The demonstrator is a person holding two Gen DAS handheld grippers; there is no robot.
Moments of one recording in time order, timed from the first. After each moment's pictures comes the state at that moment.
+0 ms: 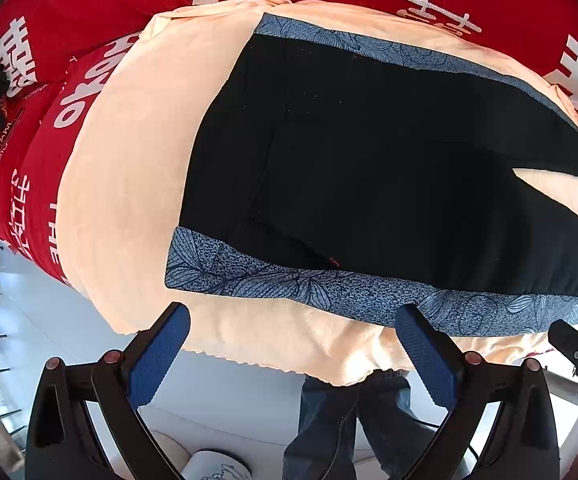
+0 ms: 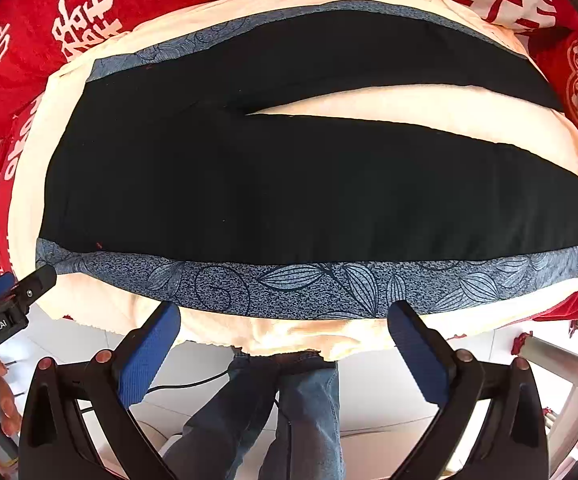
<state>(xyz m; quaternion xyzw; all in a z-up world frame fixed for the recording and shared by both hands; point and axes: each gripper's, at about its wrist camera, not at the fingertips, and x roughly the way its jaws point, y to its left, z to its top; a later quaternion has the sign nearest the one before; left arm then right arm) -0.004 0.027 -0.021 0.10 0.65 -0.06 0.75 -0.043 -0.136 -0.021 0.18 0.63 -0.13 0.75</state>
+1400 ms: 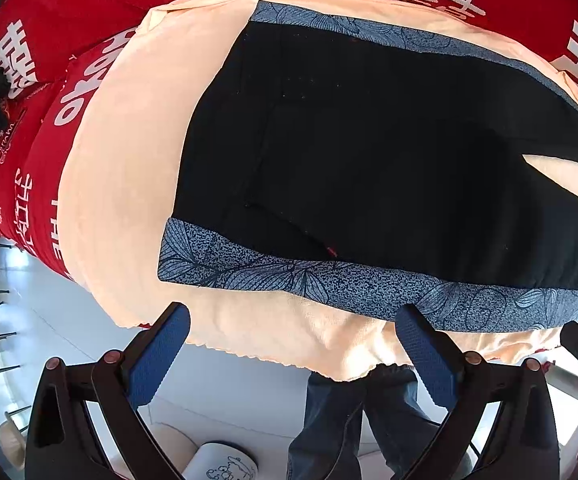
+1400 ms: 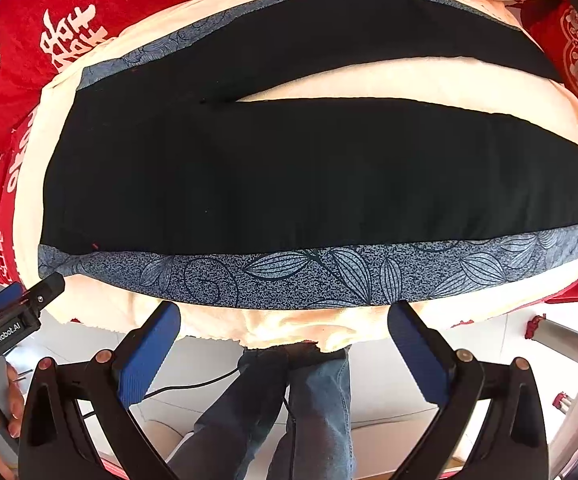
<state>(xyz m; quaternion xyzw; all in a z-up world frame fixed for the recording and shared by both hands) -0.003 0.017 -0.030 0.12 0.67 -0.05 0.73 -0.055 -0.152 -0.033 0.22 0.63 -0.12 0.74</state>
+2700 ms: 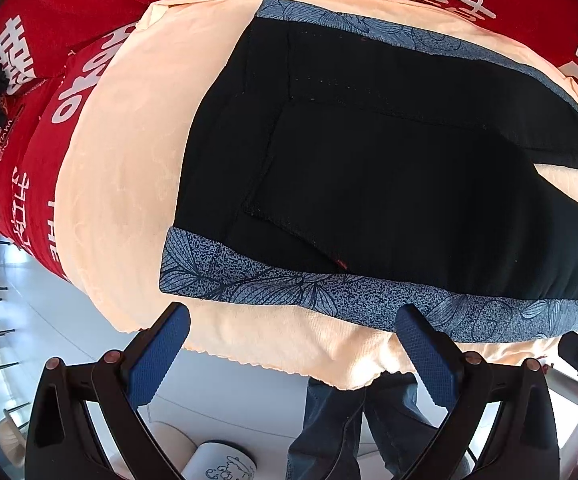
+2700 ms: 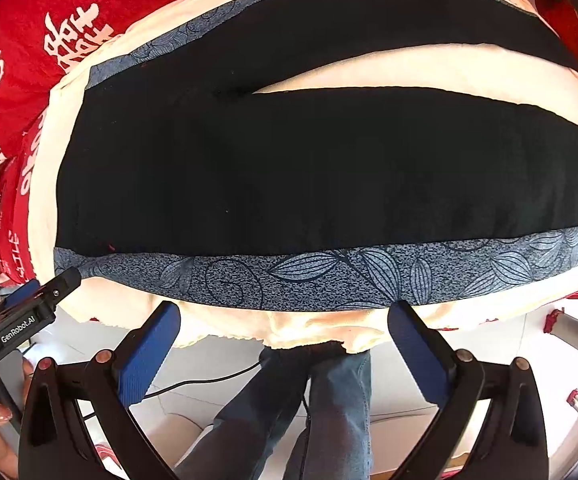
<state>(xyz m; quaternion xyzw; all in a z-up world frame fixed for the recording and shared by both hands) 0.009 0.021 -0.036 0.11 0.67 -0.05 0.73 -0.042 -0.153 -0.042 0.26 0.64 -0.09 0.72</state>
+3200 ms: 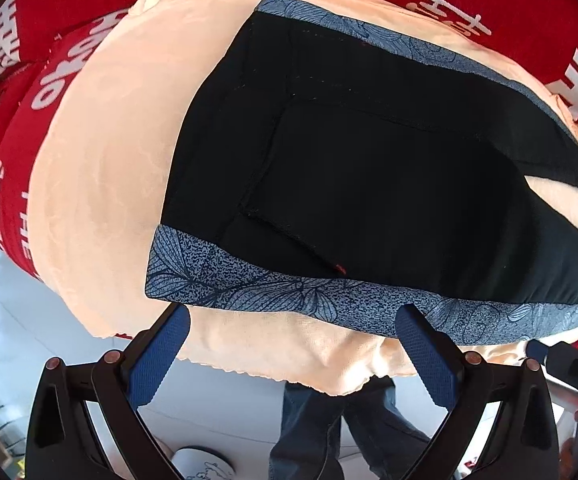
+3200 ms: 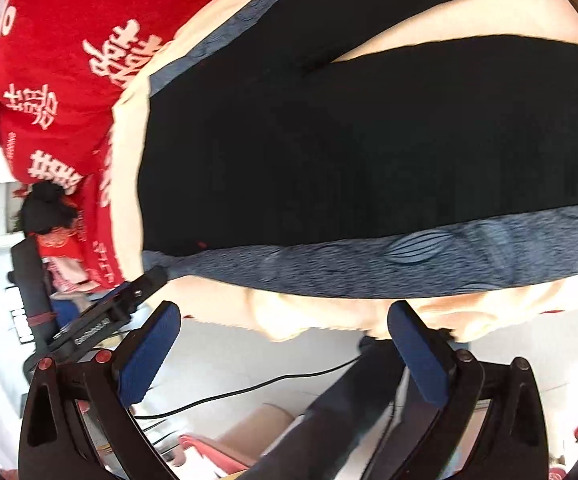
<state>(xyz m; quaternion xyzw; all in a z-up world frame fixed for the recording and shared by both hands) 0.015 0.046 -0.045 0.05 0.68 -0.09 0.73 -0.036 -0.133 -0.061 0.41 0.59 0.04 0.70</state>
